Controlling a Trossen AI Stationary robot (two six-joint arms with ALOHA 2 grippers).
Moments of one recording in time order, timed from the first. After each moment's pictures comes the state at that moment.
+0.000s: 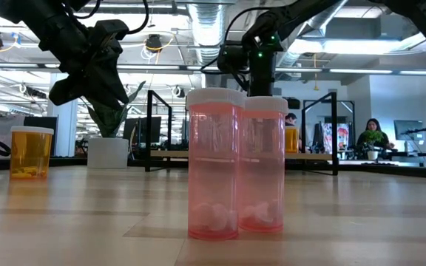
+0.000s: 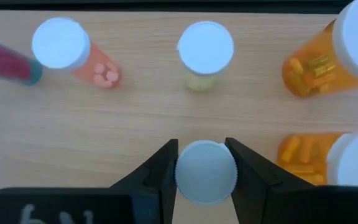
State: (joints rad) left arm -0.08 1.01 0.59 -0.39 -0.30 -1.02; right arm -0.43 2.00 1.64 -0.95 0.38 1.11
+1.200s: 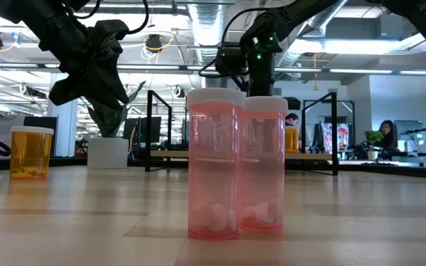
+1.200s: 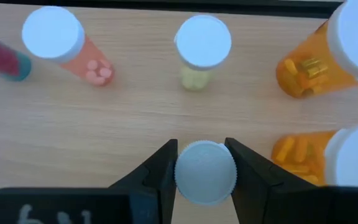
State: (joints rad) left arm -0.08 1.01 0.59 -0.39 -0.30 -1.02; right arm -0.41 2.02 1.64 -0.96 0.43 1.11
